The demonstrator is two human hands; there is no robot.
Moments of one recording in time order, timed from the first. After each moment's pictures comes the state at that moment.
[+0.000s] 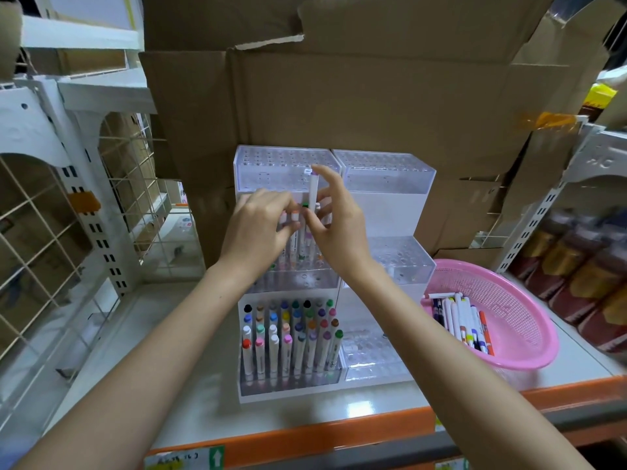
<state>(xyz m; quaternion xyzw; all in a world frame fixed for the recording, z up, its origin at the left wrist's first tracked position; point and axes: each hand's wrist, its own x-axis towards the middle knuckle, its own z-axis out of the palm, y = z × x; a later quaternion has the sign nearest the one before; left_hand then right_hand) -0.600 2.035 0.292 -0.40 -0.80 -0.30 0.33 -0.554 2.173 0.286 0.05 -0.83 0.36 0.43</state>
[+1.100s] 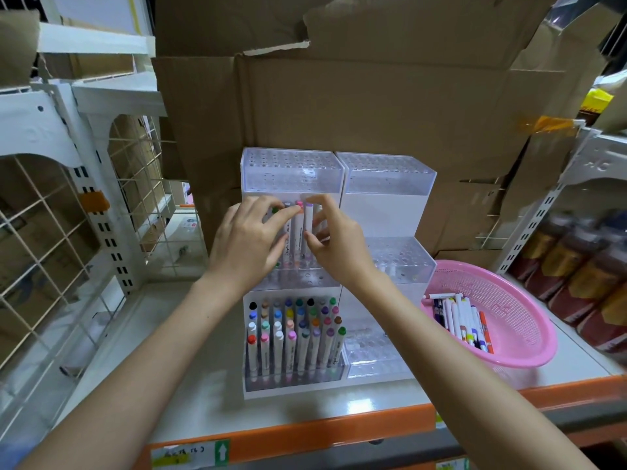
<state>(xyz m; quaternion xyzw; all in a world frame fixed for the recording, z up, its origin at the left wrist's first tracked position) -0.595 2.007 0.278 -0.41 -0.81 -0.16 0.39 -0.544 2.173 0.275 0.04 -0.90 0.29 0.33</state>
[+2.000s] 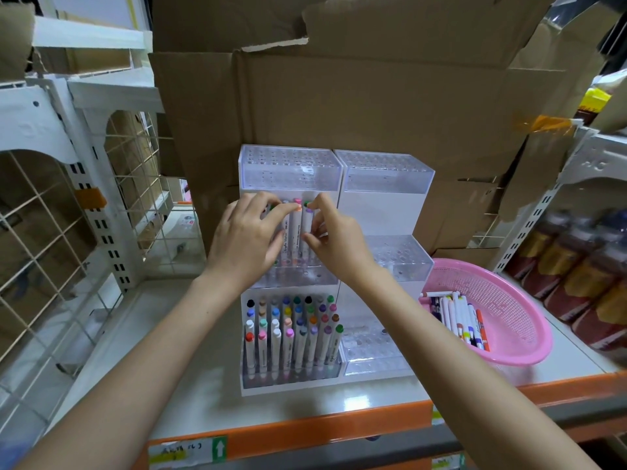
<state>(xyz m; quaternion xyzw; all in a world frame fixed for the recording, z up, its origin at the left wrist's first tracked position) -0.593 2.009 0.280 -0.40 -0.82 -0.18 0.37 -0.543 2.178 0.276 0.06 -0.91 0.24 0.32</state>
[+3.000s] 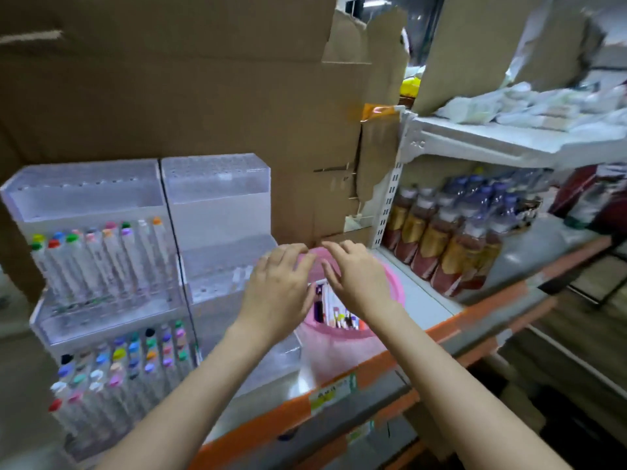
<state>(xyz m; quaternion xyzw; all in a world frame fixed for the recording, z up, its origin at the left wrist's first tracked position) -0.465 2.217 0.249 -0.54 -0.78 -0.18 0.26 -0.382 2.362 0.243 -0.19 -0.94 0.03 0.27</state>
